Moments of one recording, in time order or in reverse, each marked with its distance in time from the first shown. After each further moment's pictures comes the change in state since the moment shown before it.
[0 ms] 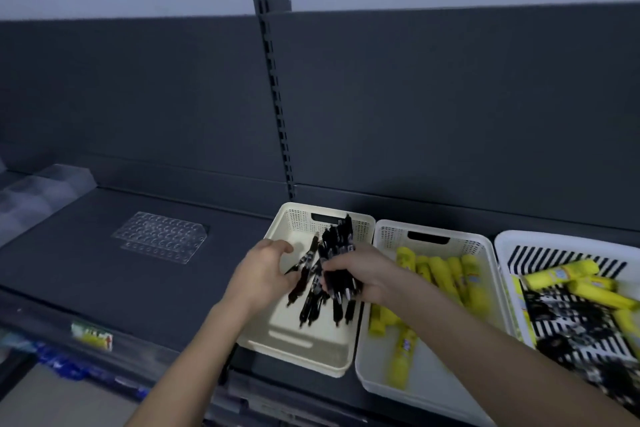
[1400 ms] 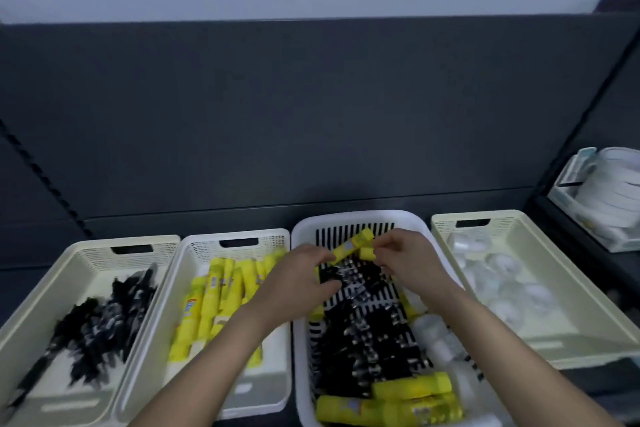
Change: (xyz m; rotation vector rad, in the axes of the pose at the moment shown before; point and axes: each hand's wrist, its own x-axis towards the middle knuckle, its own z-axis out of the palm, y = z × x) left_hand -0.009 0.287 0.158 -0.166 -0.203 0.637; right_hand -0.178 0.018 -0.310 -0.509 0.724 -0.377
